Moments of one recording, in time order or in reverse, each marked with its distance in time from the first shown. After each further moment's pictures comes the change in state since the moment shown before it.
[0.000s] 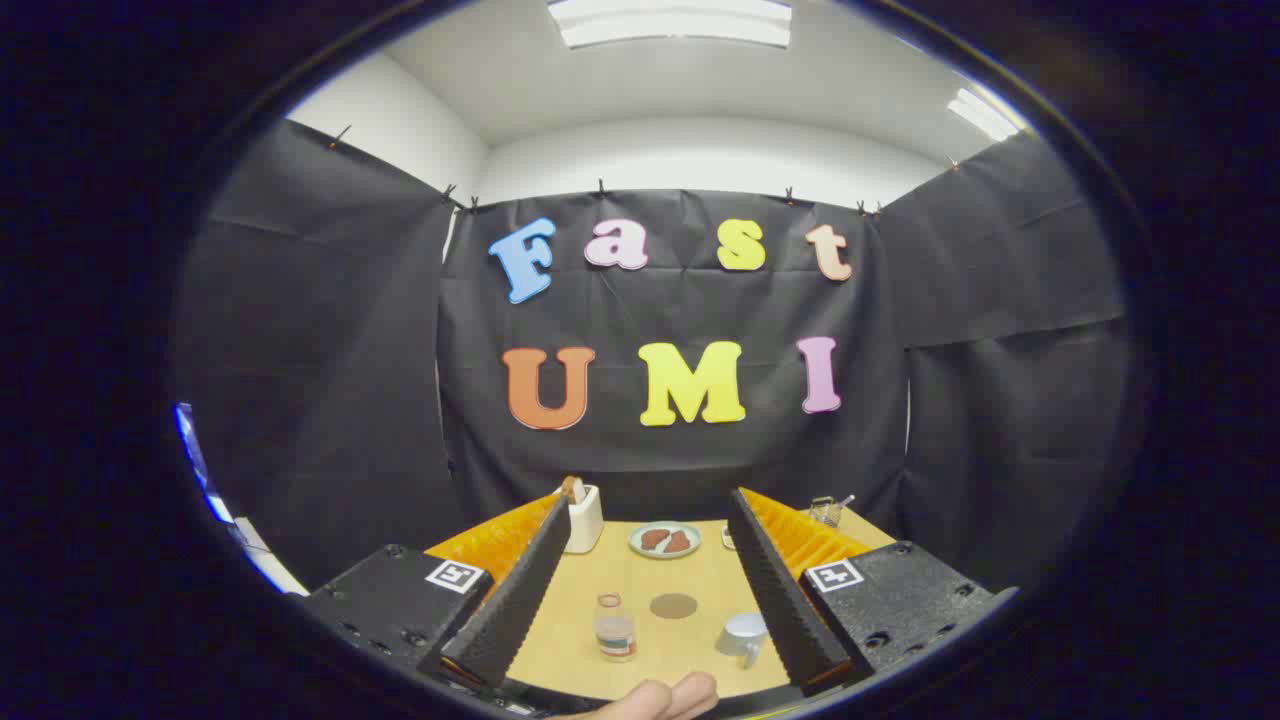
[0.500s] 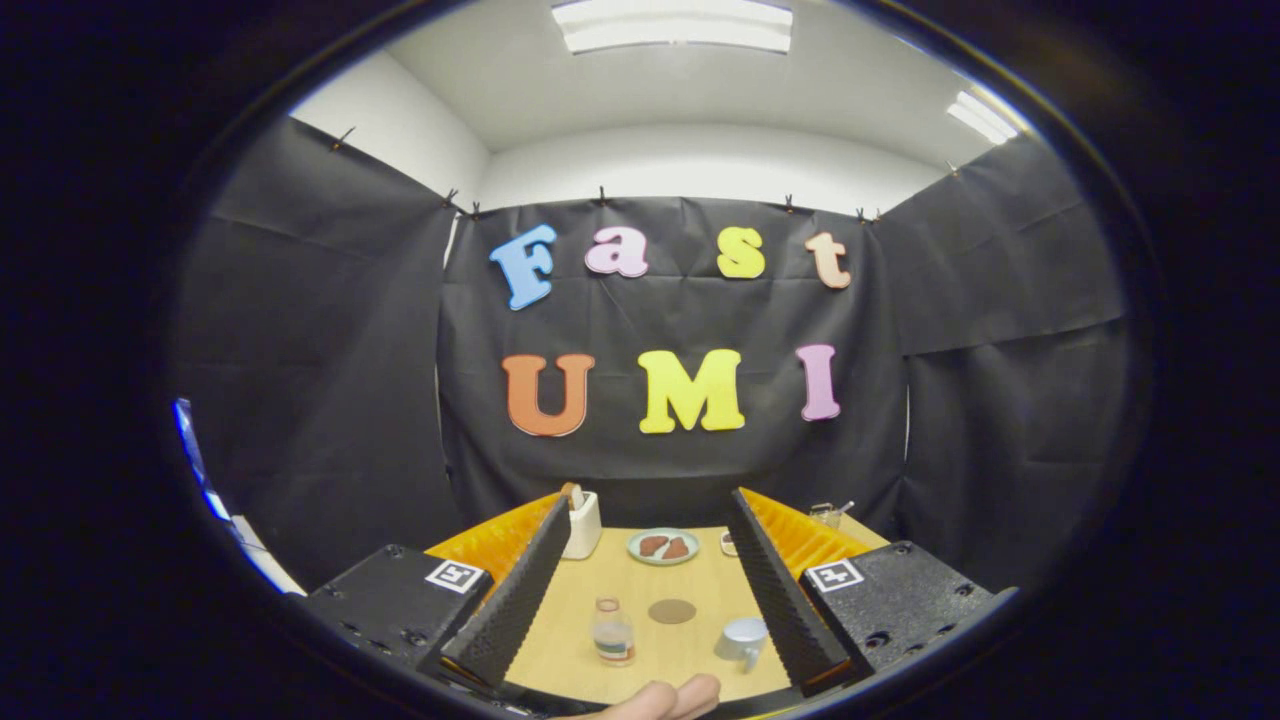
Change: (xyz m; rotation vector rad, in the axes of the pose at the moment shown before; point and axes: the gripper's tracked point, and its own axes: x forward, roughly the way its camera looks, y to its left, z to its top) arm 0.000 0.002 0.003 -0.003 -0.039 0.003
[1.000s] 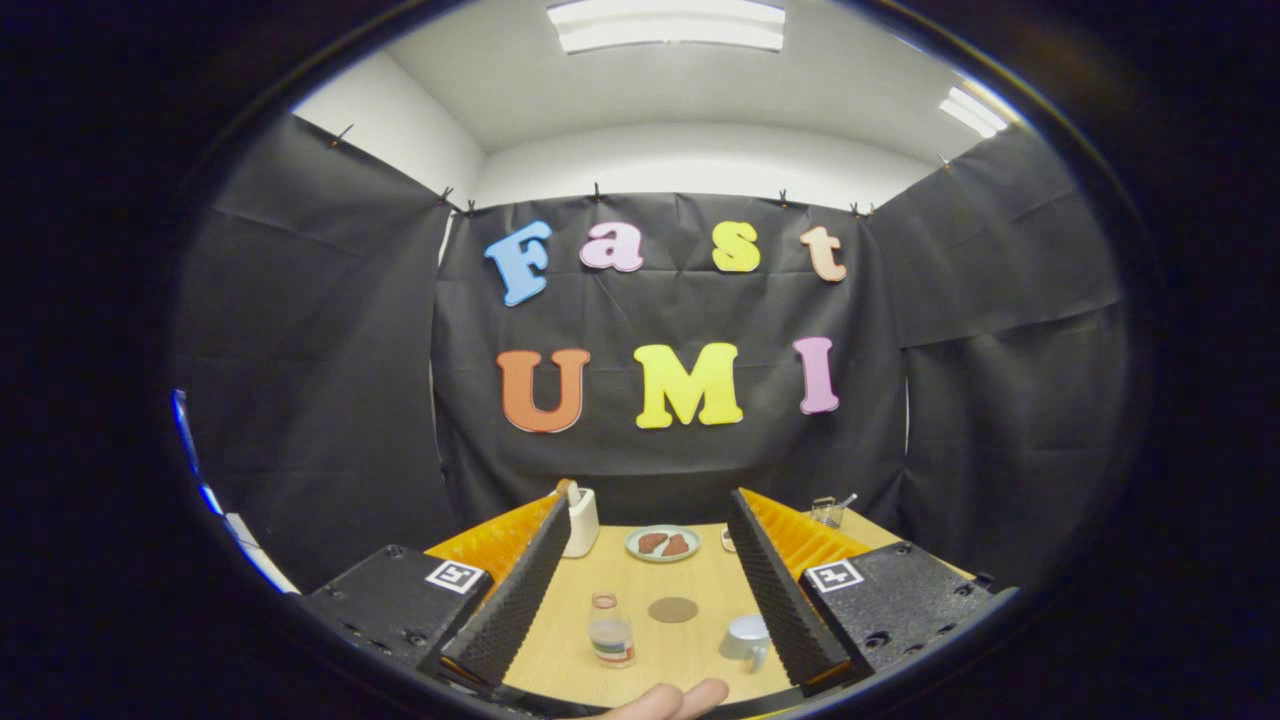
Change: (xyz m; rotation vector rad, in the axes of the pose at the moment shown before) arm 0.016 -0.002 -0.042 0.034 0.008 -0.008
